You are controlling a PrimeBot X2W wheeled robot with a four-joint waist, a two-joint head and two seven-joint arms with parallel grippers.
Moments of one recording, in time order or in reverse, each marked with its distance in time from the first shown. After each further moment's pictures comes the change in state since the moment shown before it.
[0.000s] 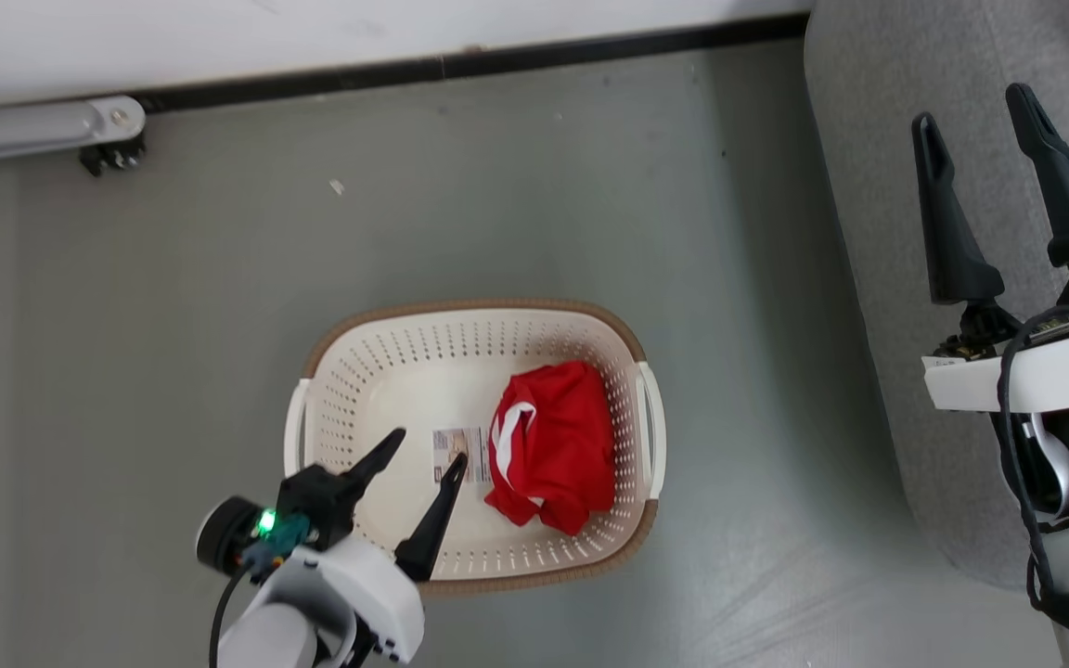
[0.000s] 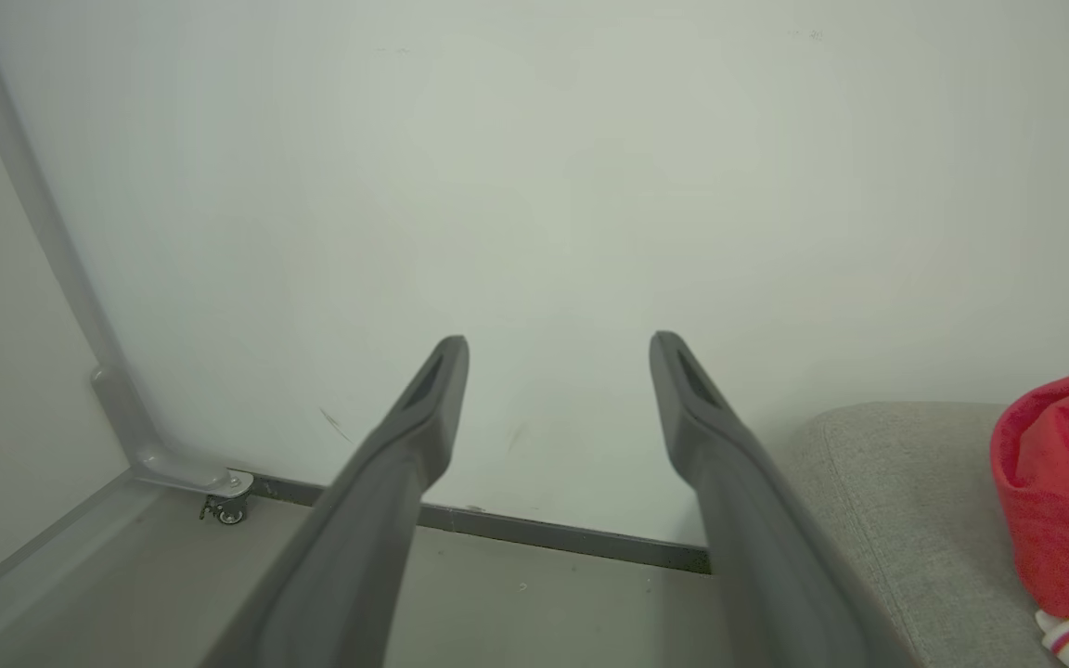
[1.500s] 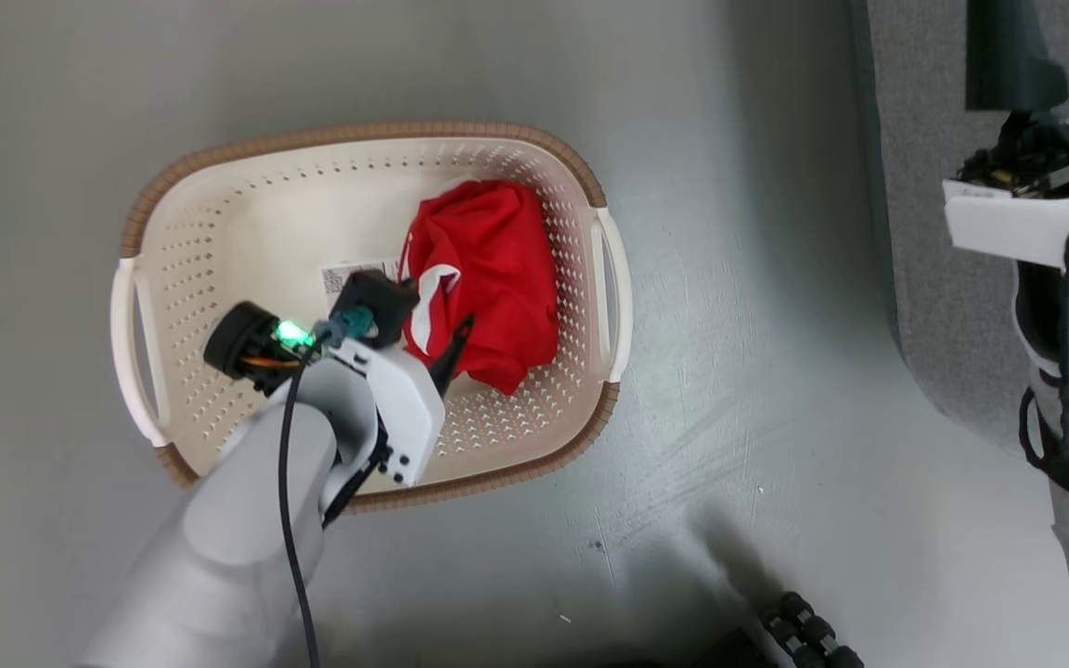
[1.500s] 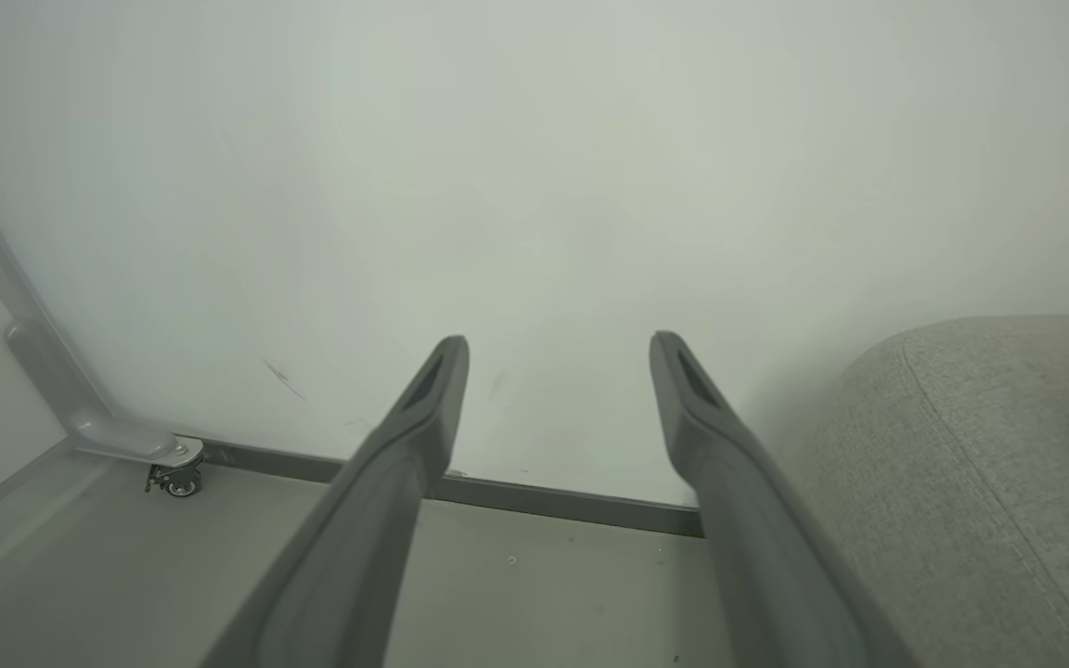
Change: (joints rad) left arm -0.445 -0.023 -0.168 0.301 0.019 0.000 0.170; right arm -0.279 0.047 0.026 -0.054 0.038 0.000 0.000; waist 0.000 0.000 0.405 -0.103
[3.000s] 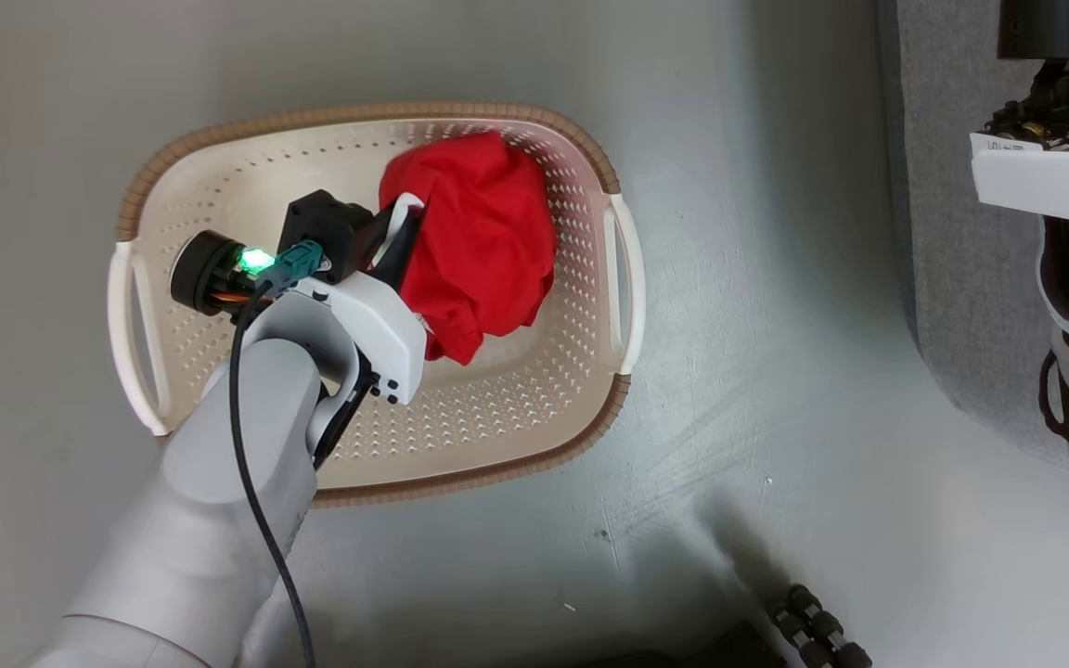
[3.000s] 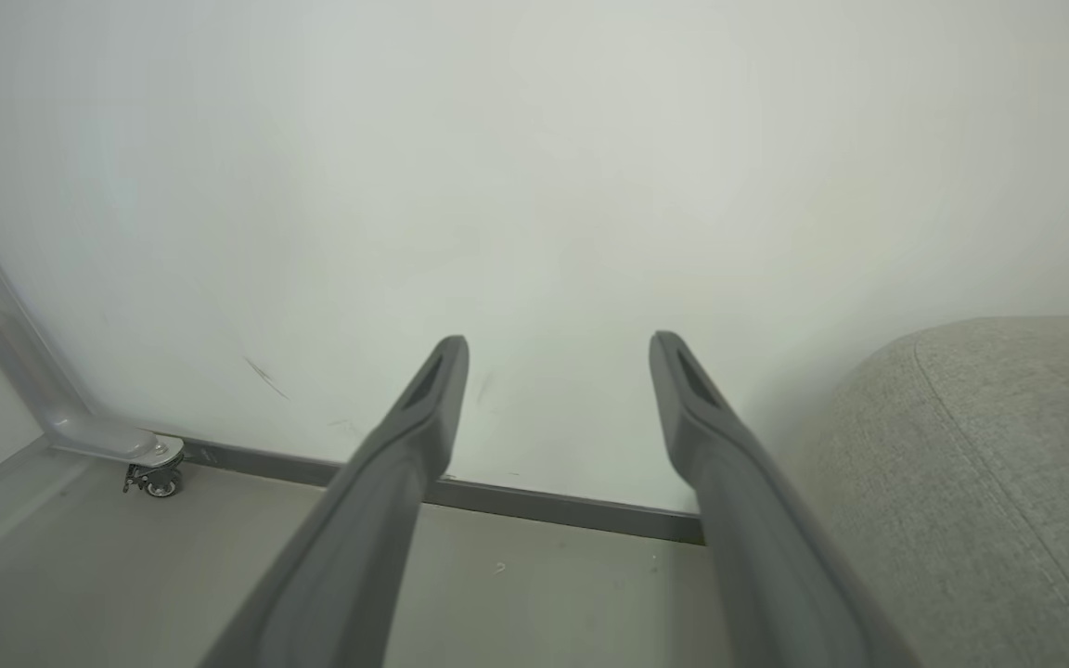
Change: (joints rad) left arm -0.113 -0.021 0.053 0.065 -0.038 0.040 -0.179; right arm -0.066 -0.013 -0.010 0.026 0.000 0.000 0.000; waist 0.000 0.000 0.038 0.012
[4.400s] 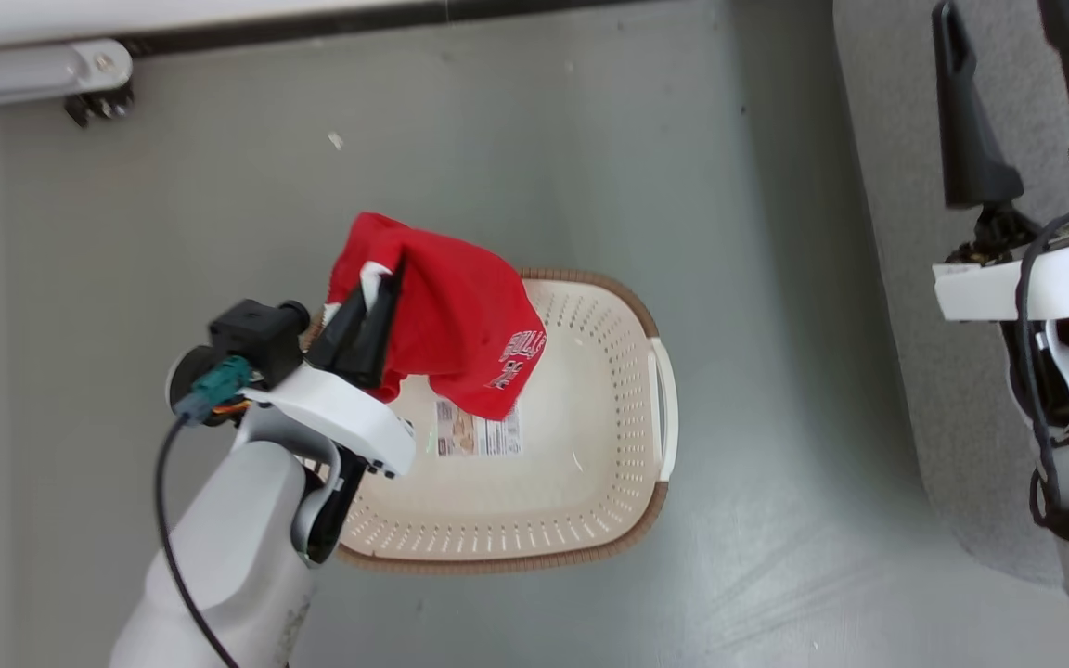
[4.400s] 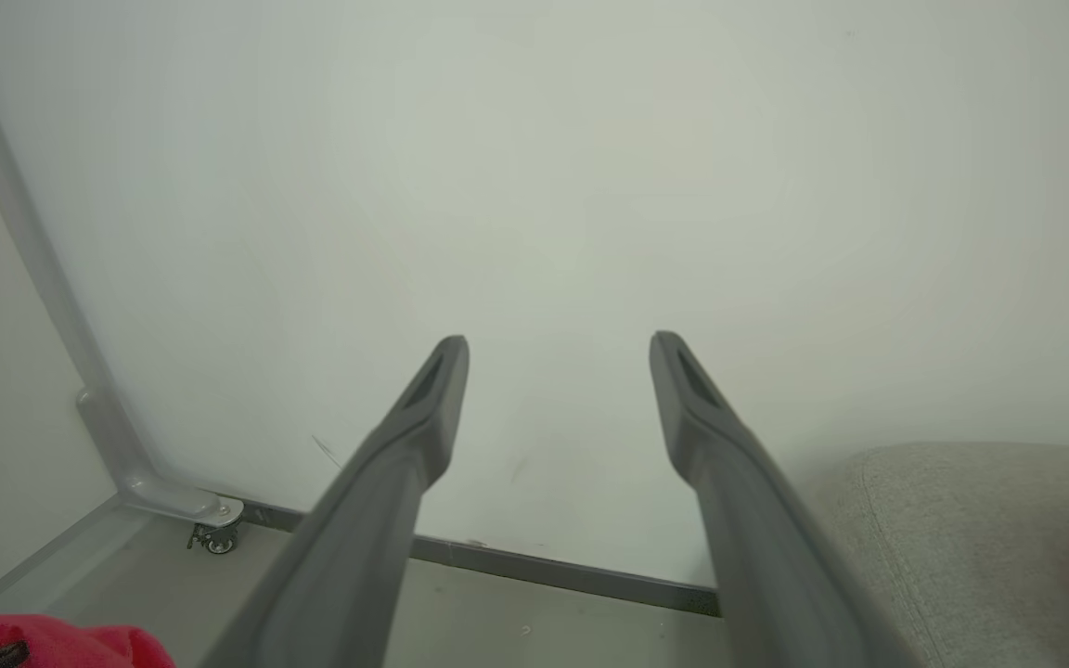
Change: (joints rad) left arm 0.248 -0.003 0.134 -0.184 -0.134 -0.005 -0.119; right arm 0.173 -0.039 0.001 0.109 -0.016 0.000 0.000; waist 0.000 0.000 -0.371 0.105
